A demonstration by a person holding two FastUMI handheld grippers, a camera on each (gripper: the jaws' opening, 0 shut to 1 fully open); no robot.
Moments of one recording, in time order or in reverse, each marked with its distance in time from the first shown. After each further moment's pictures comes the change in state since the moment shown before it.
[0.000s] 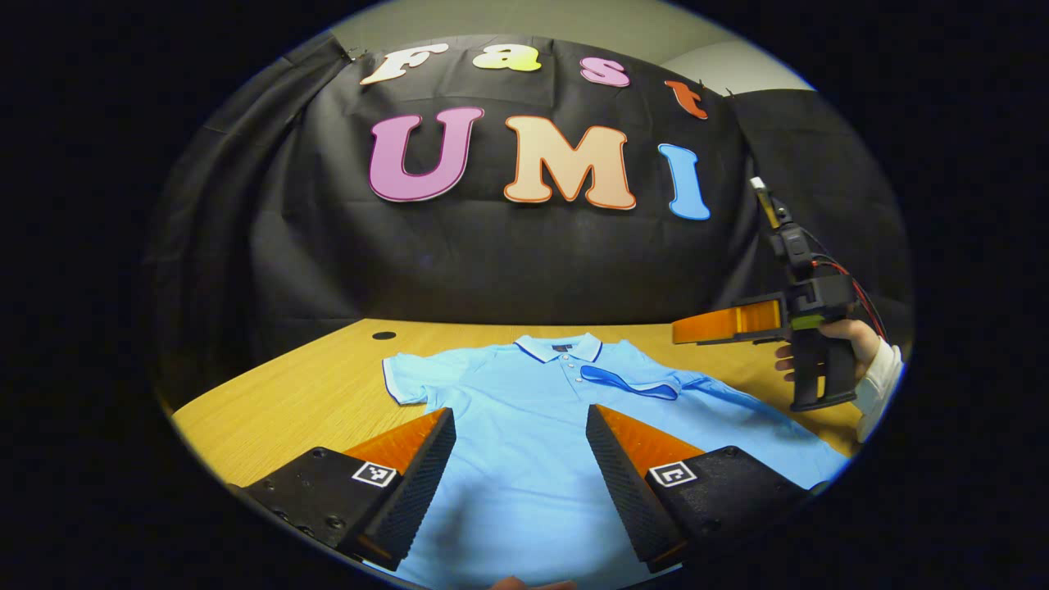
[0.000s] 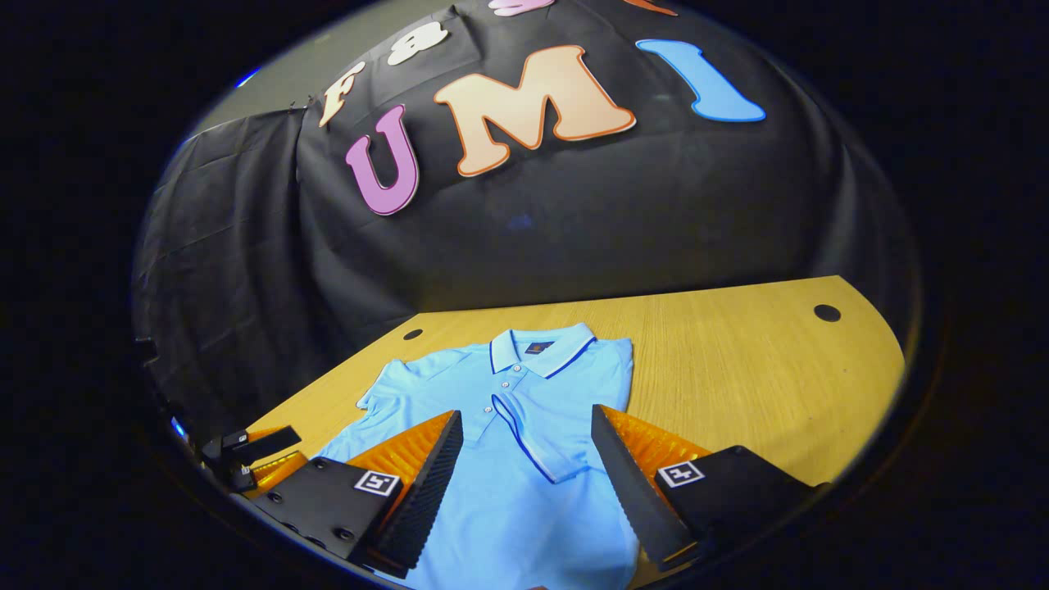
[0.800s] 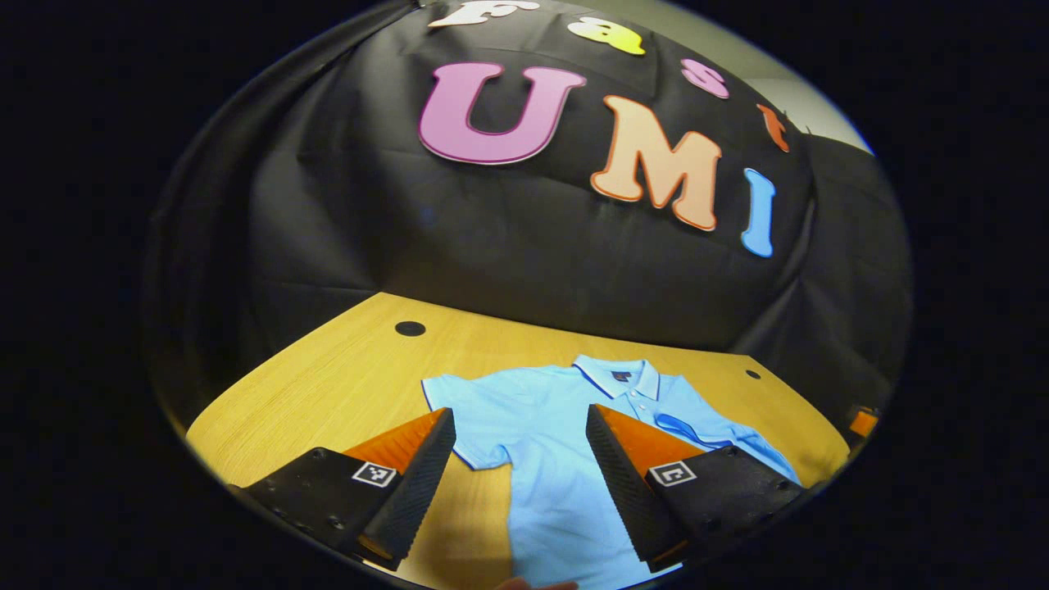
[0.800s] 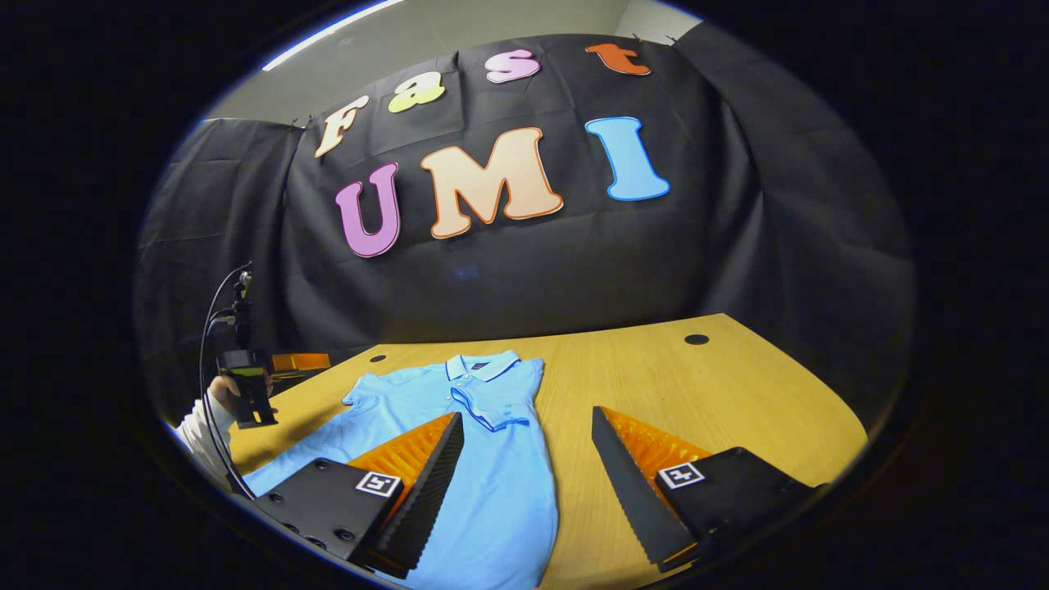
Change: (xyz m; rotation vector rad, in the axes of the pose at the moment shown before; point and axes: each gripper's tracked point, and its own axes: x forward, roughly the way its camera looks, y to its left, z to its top) left arm 0.098 0.138 0.057 -0.221 0.114 0.004; right arm -0.166 -0.041 -0.001 -0.046 -0.195 -0.252
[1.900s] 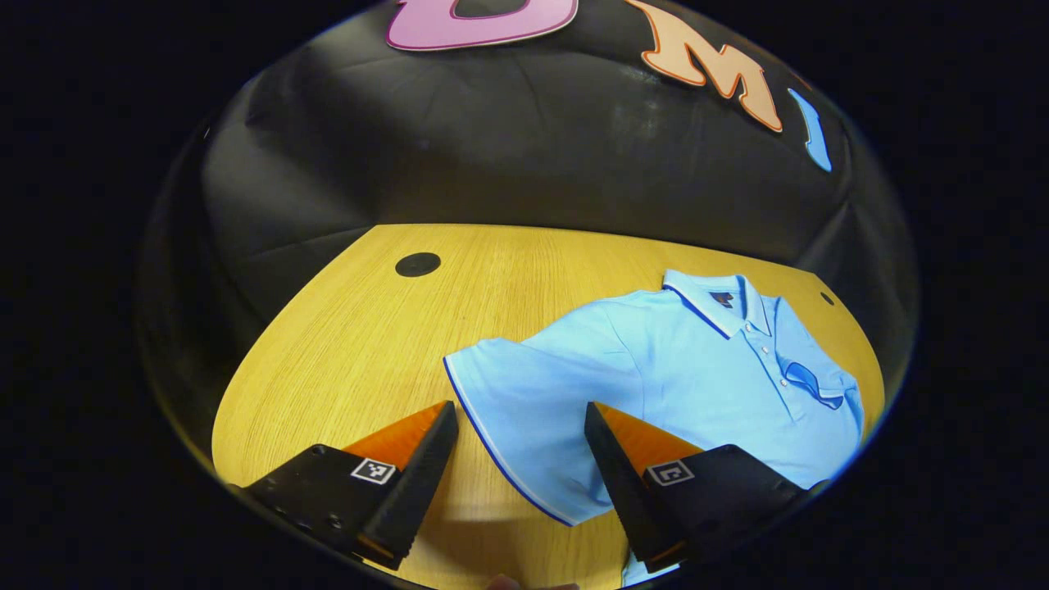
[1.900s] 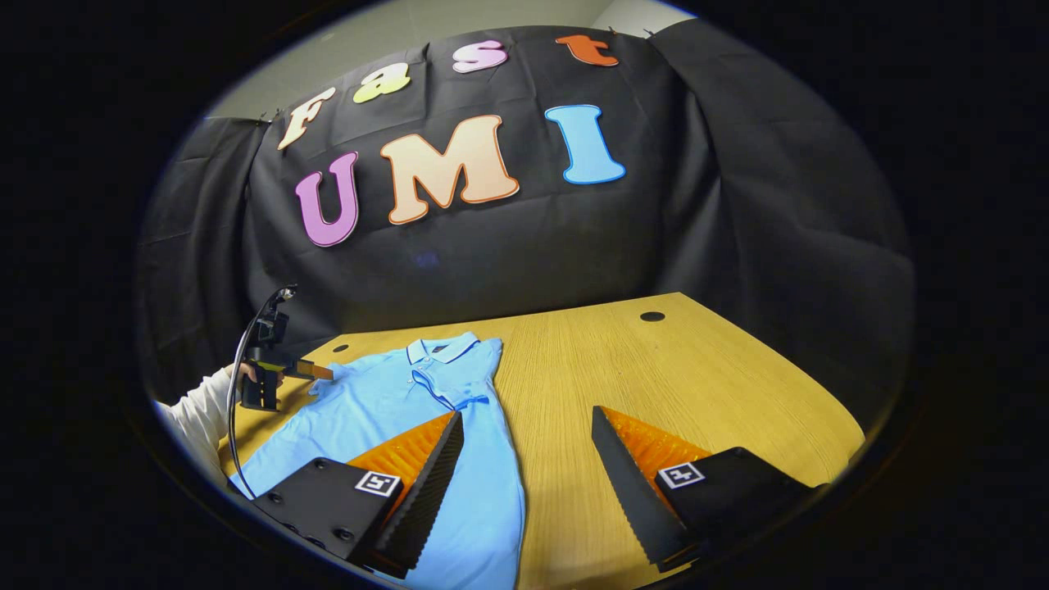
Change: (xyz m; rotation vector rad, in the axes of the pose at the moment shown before) left arm 0.097 0.056 -0.073 0.165 0.354 0.094; right arm -0.009 -0.025 -0.021 0.034 0.064 -0.110
